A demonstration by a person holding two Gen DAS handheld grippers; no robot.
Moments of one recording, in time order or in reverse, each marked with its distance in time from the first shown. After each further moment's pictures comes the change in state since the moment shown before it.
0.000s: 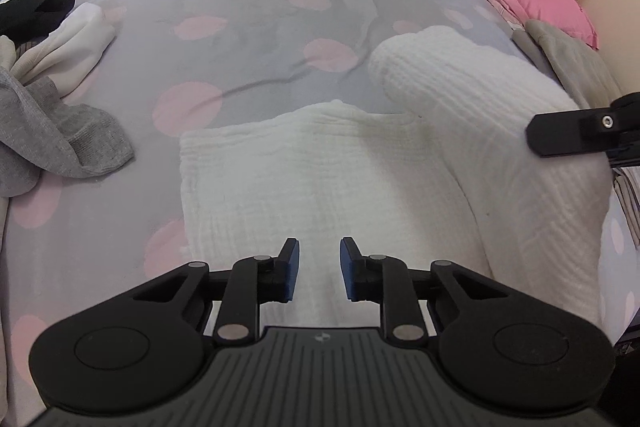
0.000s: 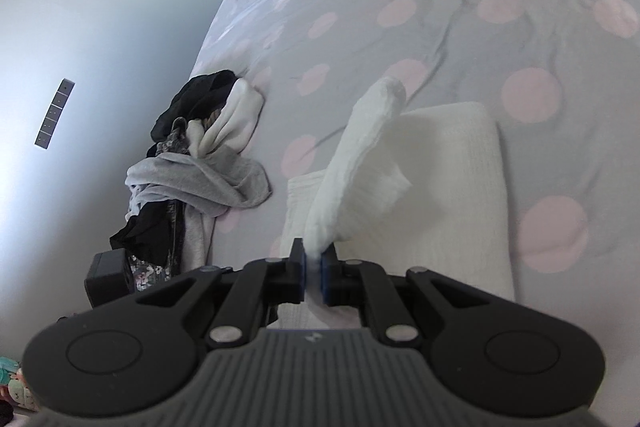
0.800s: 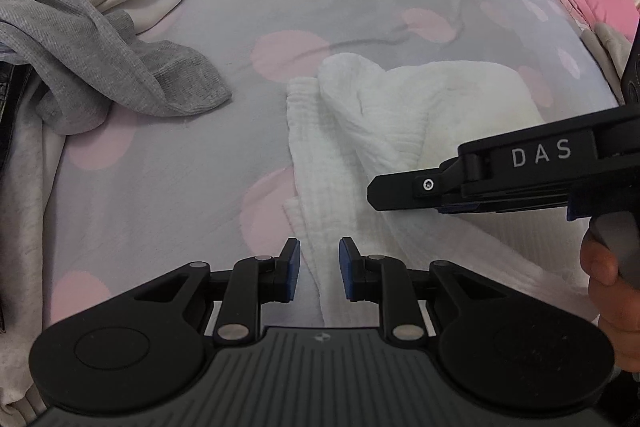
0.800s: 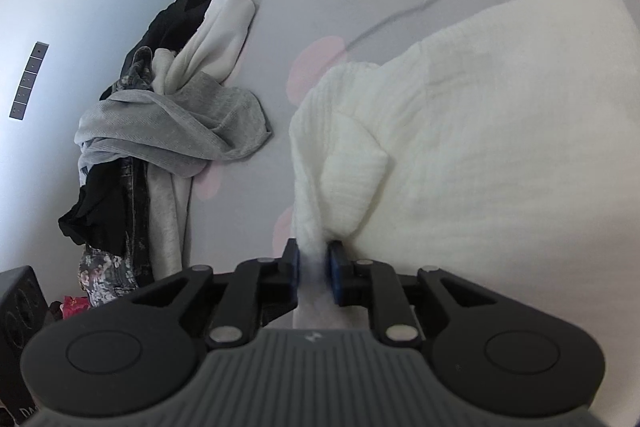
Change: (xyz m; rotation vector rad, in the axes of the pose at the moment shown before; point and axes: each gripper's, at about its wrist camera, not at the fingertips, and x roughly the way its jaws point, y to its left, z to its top) left arm 0.005 0.058 -0.014 -0.101 0.089 0.116; right arm 0.171 0.020 -0.010 0.022 0.157 -0.026
